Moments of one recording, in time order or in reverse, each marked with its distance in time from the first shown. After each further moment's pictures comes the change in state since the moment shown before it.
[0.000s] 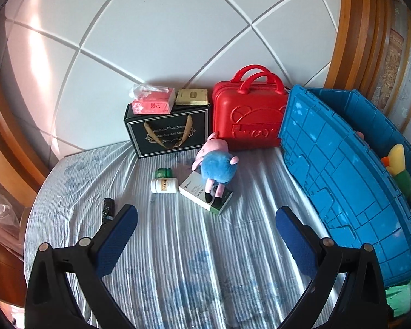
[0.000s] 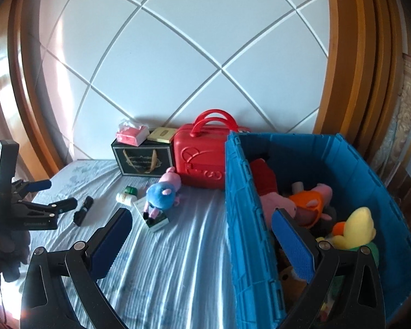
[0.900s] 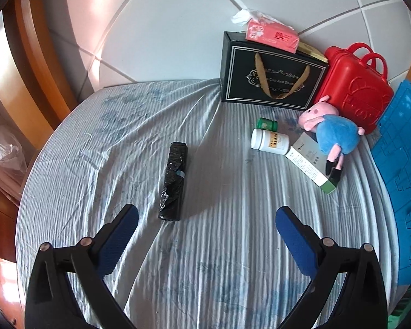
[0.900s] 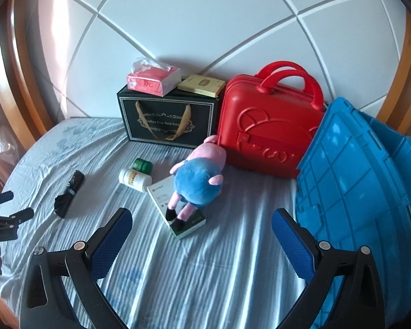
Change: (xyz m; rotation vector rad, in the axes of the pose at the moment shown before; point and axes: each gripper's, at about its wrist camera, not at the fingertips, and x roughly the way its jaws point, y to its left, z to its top) left arm 0.147 0.212 -0.099 -0.214 0.133 0.116; right arm 0.236 0.137 -0.011 -0.111 0.192 -0.002
